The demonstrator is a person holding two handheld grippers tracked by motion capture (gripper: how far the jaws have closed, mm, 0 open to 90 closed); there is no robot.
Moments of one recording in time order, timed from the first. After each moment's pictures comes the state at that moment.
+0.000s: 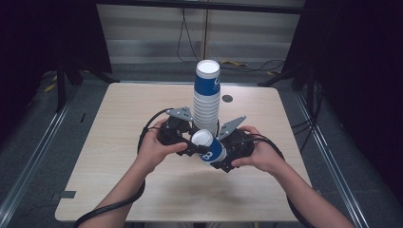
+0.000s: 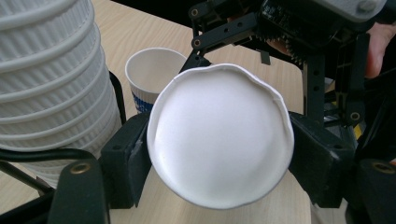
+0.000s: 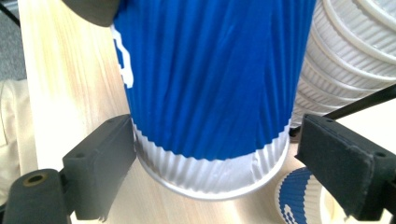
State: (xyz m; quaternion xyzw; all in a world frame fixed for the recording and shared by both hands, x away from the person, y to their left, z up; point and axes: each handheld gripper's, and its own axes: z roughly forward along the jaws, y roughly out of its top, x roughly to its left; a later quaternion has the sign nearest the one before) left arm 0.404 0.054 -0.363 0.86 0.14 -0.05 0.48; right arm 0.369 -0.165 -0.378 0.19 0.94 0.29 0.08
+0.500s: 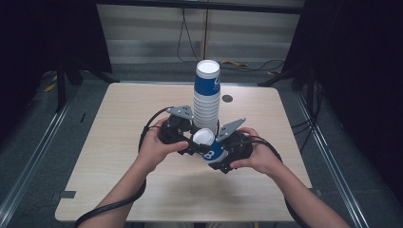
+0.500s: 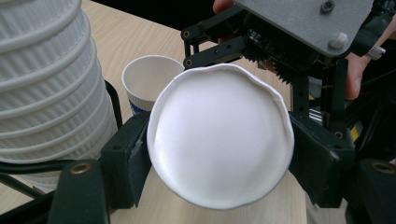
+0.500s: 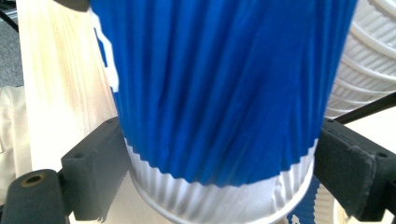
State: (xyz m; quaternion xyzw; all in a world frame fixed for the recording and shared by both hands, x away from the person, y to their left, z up) left arm 0.403 0.051 -0.358 0.86 0.14 -0.05 0.49; right arm 0.368 -0.164 -0.386 0.20 0.93 0.30 0.08
